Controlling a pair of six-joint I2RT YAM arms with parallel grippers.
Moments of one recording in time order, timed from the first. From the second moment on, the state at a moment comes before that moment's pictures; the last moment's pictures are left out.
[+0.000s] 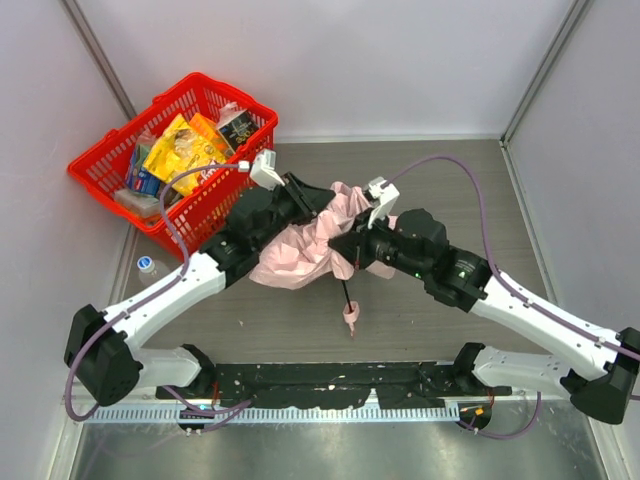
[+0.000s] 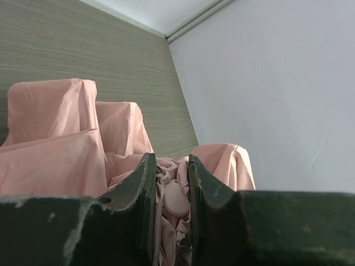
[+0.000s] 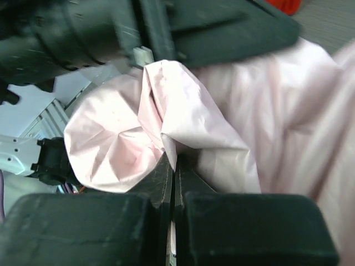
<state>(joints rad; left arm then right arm) -0.71 1.28 1.00 0.18 -0.07 -0.92 0.91 1.07 1.04 -0.22 -0.02 0.37</state>
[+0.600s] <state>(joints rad) -0.68 1.25 0.91 0.50 0.16 -0.90 0.90 1.15 1.14 -0.28 0.01 0.46</state>
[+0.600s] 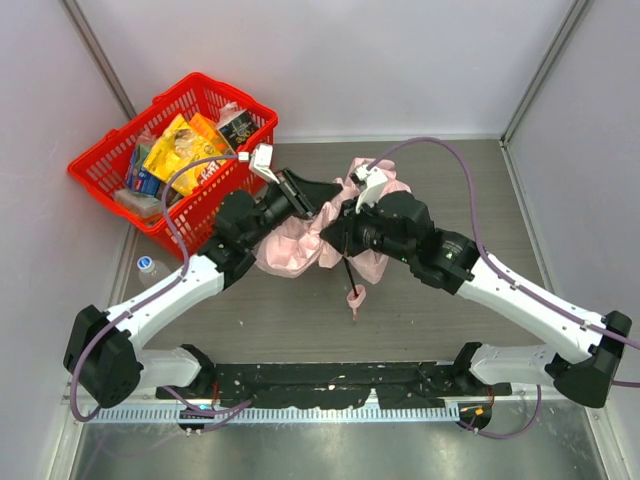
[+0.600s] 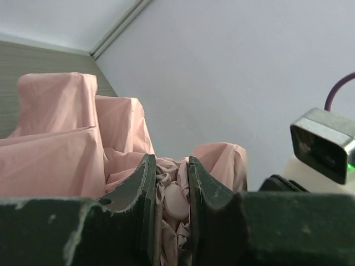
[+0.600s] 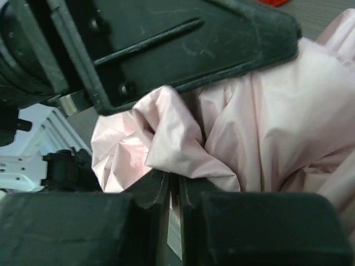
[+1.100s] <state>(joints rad) -0.59 1.19 0.91 0.46 0.21 -0.92 0.90 0.92 1.30 -0.68 -0.09 0.41</state>
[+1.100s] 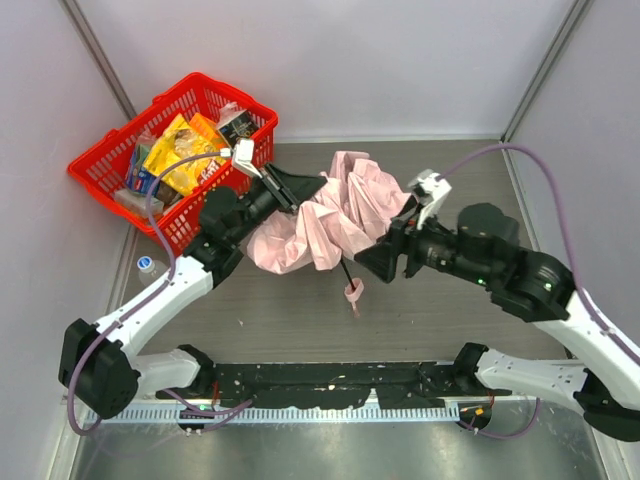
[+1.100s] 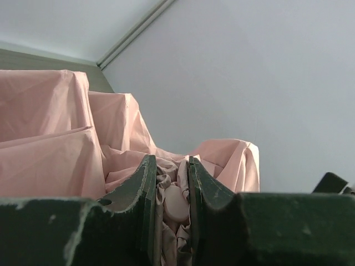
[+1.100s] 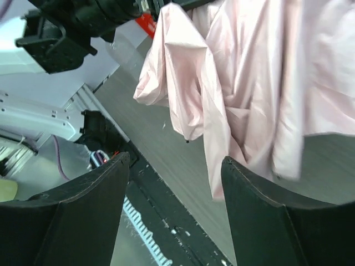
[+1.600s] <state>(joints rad) -0.55 1.21 0.93 0.48 0.38 -0.98 0.65 1.10 1.35 -0.61 -0.14 0.20</state>
